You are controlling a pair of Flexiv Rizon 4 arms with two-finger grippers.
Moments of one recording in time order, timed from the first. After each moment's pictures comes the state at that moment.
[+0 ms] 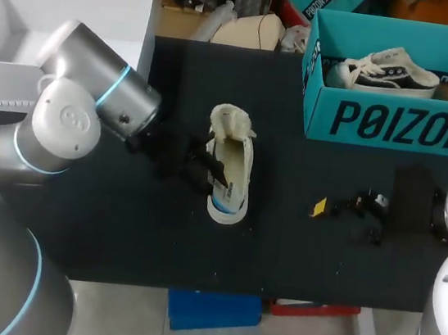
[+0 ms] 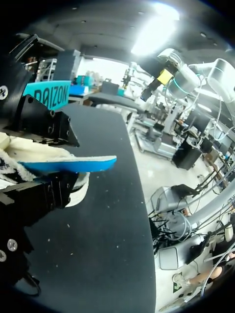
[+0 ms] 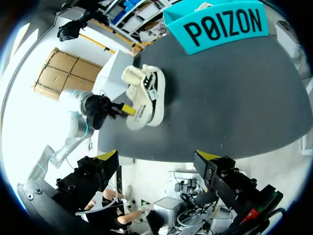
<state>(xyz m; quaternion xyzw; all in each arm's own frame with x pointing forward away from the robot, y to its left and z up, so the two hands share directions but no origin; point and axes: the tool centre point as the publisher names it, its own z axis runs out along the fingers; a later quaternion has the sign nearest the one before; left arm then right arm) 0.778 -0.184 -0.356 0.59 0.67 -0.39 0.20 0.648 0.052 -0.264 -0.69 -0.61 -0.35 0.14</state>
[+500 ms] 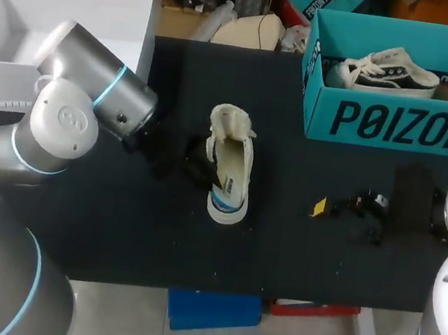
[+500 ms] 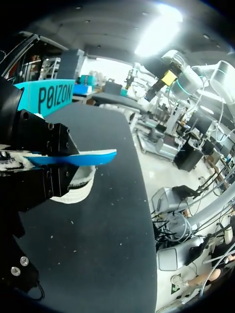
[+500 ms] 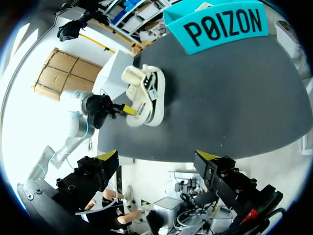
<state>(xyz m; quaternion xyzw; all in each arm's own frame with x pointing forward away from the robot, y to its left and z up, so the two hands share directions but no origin) 0.787 -0.179 -0.361 0.58 0.68 -0.39 0.21 0.648 0.052 -0.264 -0.69 -0.61 -0.35 0.14</state>
